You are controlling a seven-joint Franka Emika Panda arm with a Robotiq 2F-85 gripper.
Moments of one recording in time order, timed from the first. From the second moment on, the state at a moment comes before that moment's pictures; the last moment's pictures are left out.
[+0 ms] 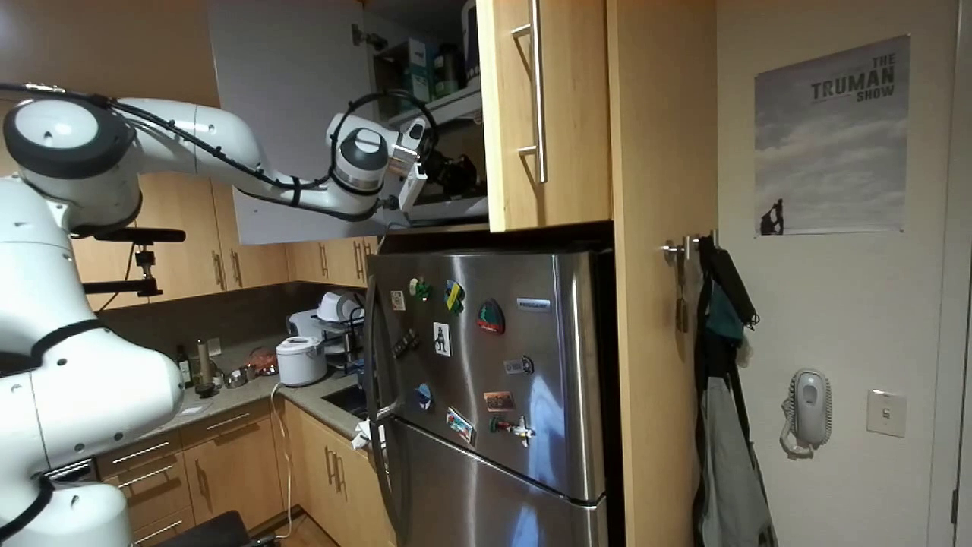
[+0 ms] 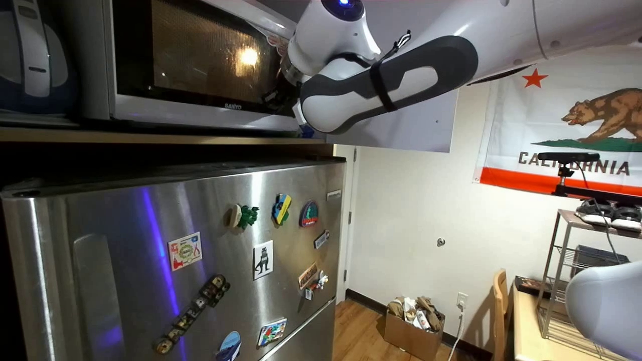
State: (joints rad) arm -1.47 -0.47 1.36 -1.83 -0.27 2.83 0.28
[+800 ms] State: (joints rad) arm -1.70 -0.47 1.54 -1.68 -0.14 2.76 0.27
